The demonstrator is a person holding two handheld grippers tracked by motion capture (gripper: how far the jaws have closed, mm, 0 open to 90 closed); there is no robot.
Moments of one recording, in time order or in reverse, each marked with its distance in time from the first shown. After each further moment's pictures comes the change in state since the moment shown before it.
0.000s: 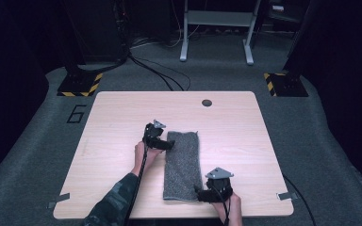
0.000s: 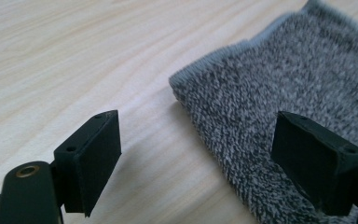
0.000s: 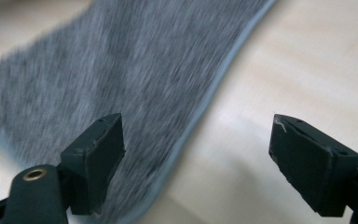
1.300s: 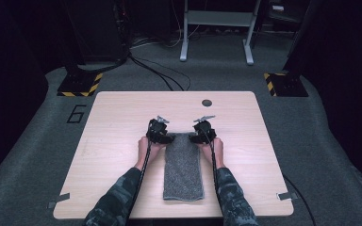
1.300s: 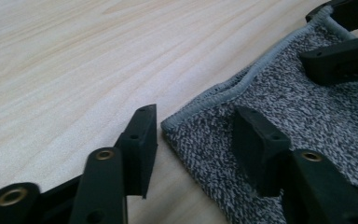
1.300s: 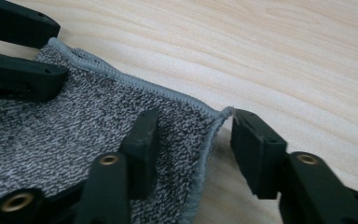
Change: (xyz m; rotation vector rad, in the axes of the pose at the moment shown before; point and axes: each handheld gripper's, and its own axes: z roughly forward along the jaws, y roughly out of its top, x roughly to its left) left arm 0.001 0.015 0.019 0.048 -0.024 0.036; right arm -0.087 0.131 0.139 0.084 -0.030 0.089
